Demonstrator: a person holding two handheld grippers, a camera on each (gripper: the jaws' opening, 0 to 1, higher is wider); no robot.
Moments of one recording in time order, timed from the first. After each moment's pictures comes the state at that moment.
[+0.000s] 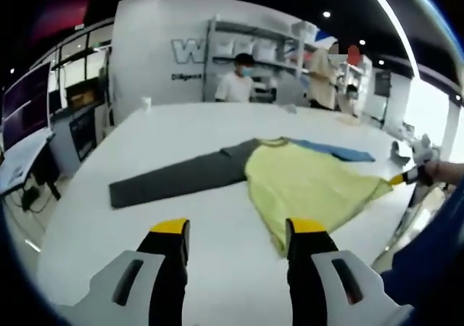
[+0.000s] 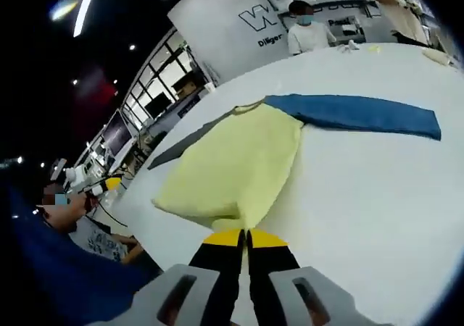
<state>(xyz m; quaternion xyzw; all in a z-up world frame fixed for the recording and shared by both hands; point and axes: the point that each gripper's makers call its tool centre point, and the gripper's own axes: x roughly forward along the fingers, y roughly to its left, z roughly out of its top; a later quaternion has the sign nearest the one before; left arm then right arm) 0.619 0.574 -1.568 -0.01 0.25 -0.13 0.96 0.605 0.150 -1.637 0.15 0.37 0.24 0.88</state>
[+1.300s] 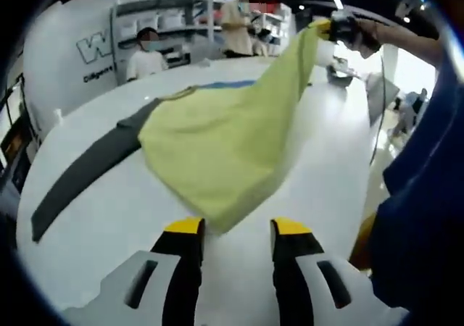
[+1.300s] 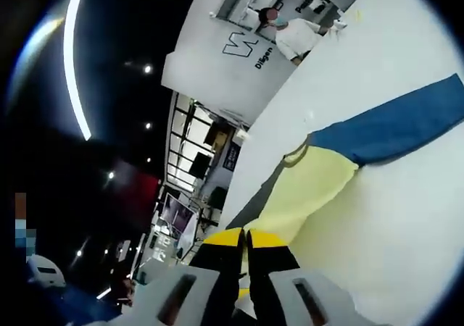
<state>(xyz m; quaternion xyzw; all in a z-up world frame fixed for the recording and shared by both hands) 0.604 0.458 -1.674 0.13 0.31 -0.36 0.87 0.683 0.182 -1.497 0.44 0.30 0.29 0.79</state>
